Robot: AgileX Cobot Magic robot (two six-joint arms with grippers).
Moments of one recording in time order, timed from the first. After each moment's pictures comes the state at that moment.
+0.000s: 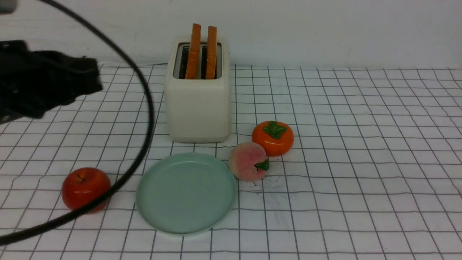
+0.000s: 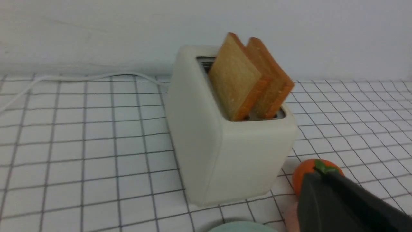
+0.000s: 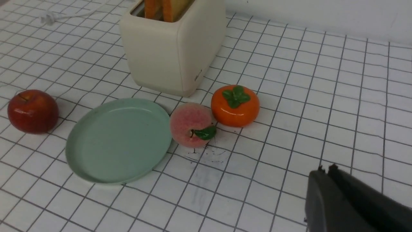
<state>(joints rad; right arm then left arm) 0.40 0.70 -0.90 0.07 0.69 0.06 -0.22 1.11 -0.90 -0.80 0.18 0.64</state>
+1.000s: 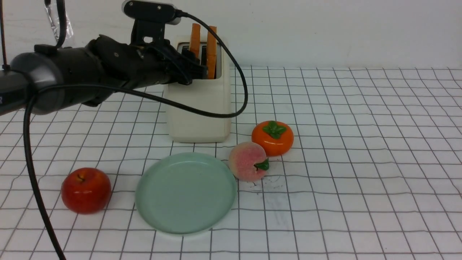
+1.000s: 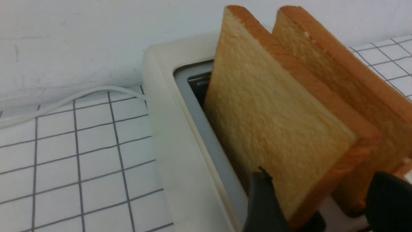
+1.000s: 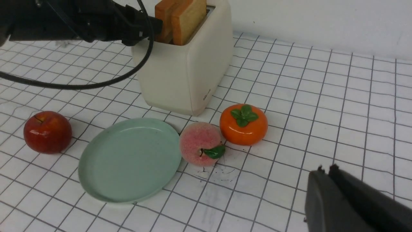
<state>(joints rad) 0.40 0.70 -0.91 0.09 0.65 0.06 -0.31 1.85 -1.40 -0.80 -0.04 0.76</state>
